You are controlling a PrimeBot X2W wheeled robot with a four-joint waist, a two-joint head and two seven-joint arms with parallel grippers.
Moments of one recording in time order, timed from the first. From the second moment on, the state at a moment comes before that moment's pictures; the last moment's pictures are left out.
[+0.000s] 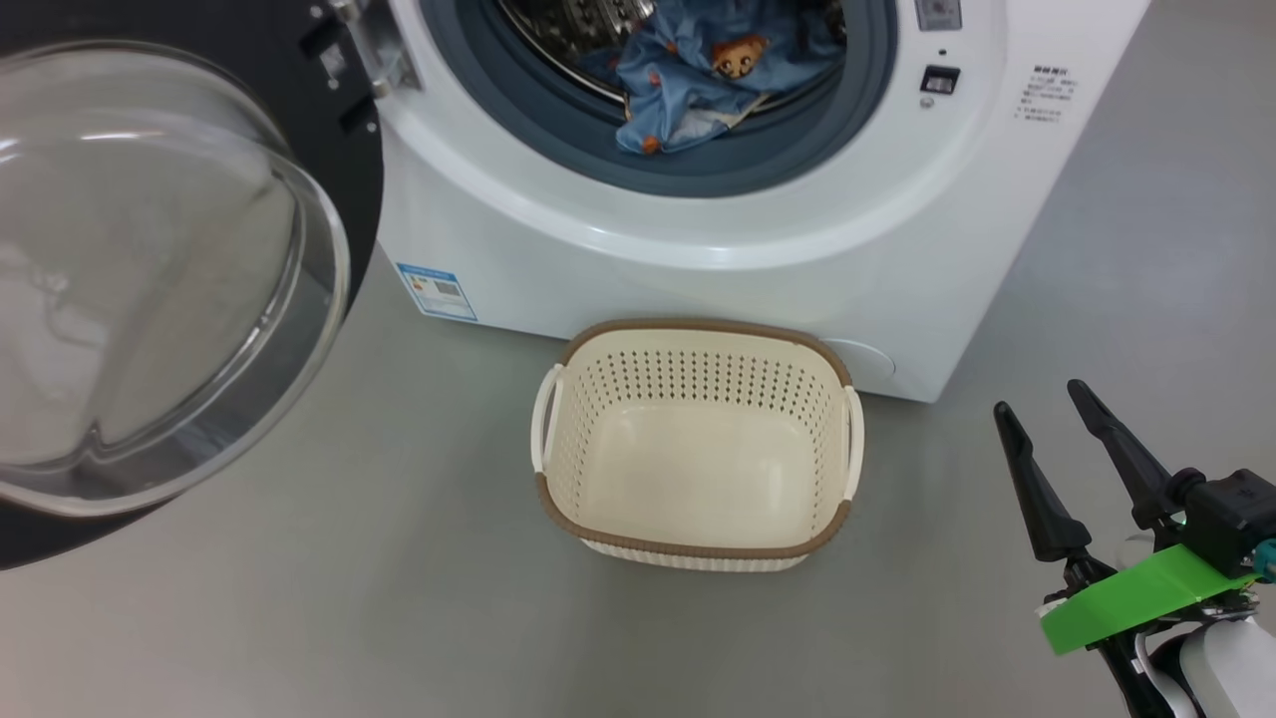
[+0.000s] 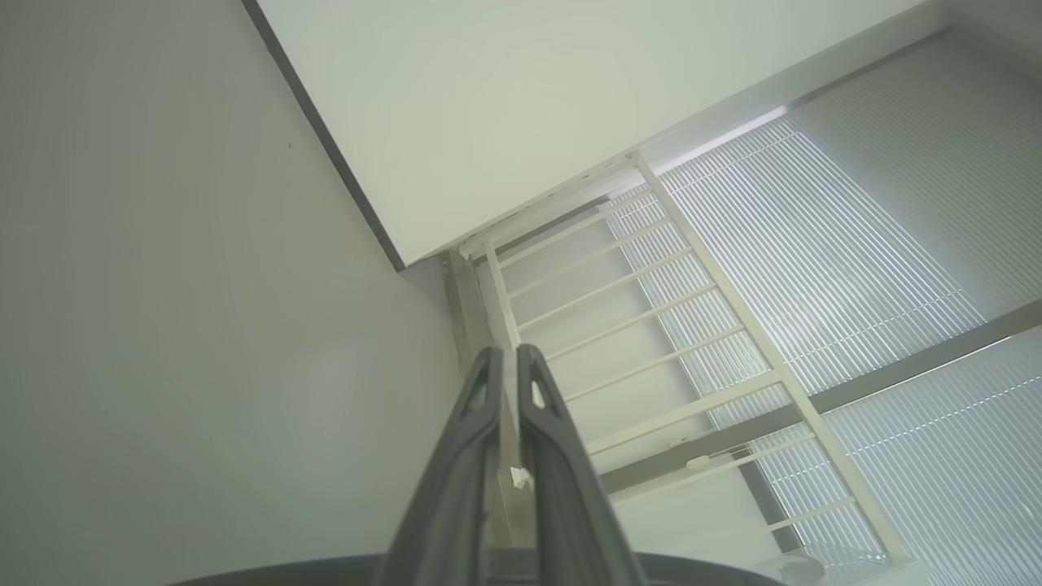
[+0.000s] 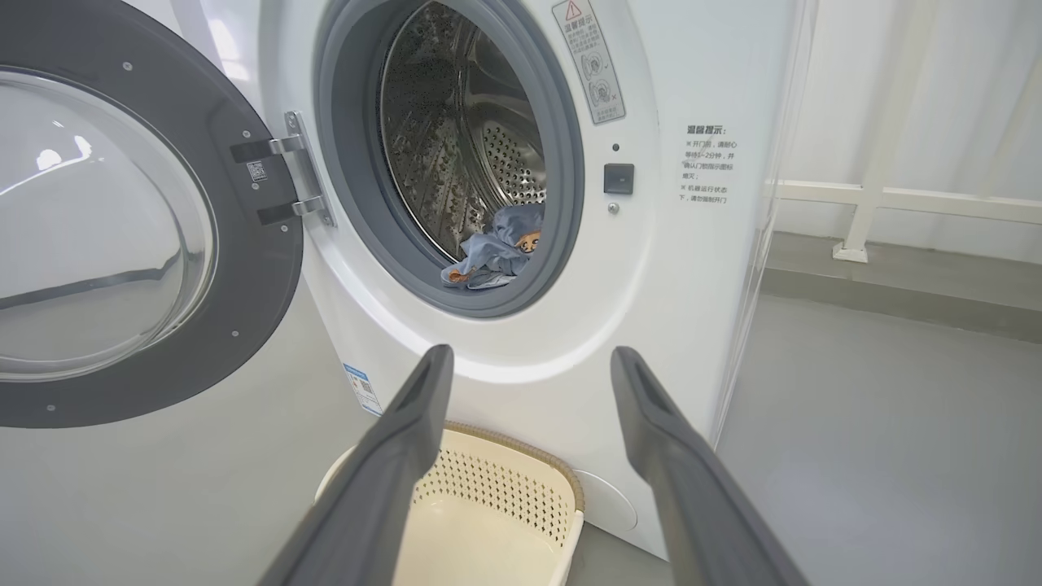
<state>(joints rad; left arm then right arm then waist) -0.85 0.68 0.58 1.05 -1.27 -0.12 0.07 -0.14 -0.33 0.19 0.17 0.40 0.13 -0.25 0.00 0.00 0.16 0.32</state>
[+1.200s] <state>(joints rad) -0.90 0.73 0.46 1.23 -1.24 -0.12 0.34 -0.17 -0.35 0.20 0.18 0.40 0.13 -0.25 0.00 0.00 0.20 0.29</state>
